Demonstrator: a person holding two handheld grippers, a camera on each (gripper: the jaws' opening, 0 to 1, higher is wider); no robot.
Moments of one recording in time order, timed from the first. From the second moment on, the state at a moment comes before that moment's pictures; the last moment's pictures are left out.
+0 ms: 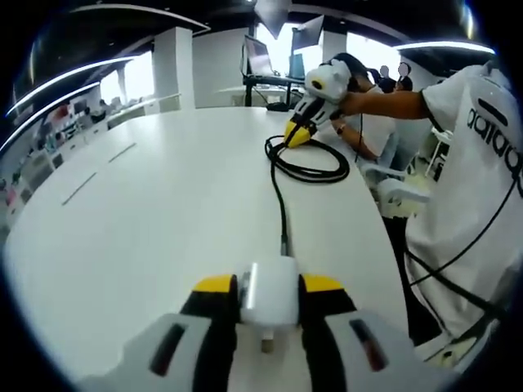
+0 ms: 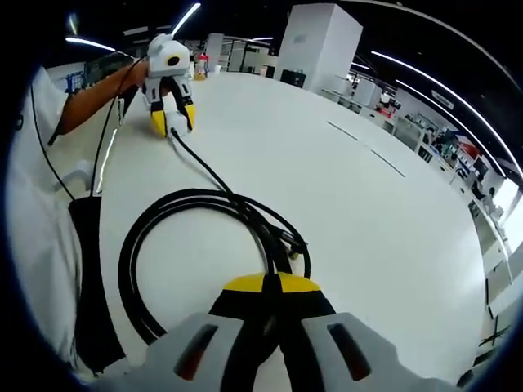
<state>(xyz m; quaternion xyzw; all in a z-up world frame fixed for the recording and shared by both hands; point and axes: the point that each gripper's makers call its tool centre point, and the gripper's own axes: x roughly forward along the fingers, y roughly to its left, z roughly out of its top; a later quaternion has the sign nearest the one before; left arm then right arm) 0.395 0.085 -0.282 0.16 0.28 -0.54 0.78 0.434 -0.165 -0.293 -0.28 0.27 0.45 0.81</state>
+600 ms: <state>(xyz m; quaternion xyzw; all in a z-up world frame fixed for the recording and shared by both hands) 0.404 0.073 -0.281 0.15 0.29 -0.53 0.78 0.455 -0.160 -0.294 -0.29 0.27 0.44 0.80</state>
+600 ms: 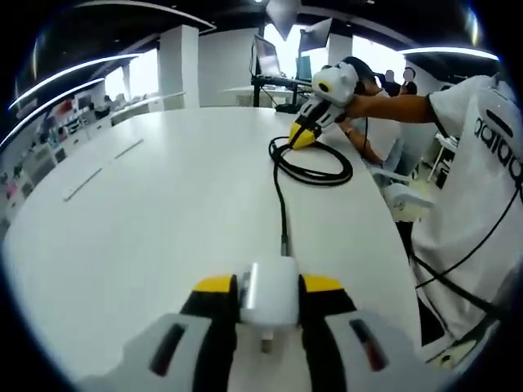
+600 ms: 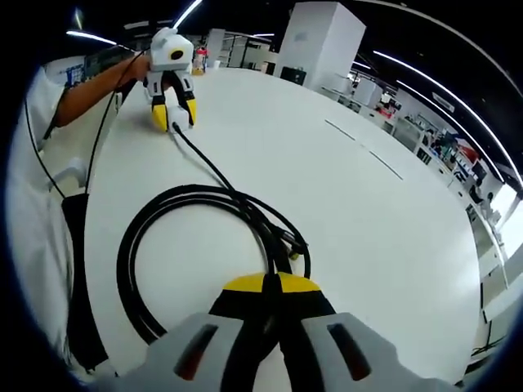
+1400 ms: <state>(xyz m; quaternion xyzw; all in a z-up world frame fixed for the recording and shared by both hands) 0.435 0.084 -0.281 0.15 0.29 -0.52 0.79 0.481 -0.156 -0.293 -0.30 0.27 0.43 0.81</state>
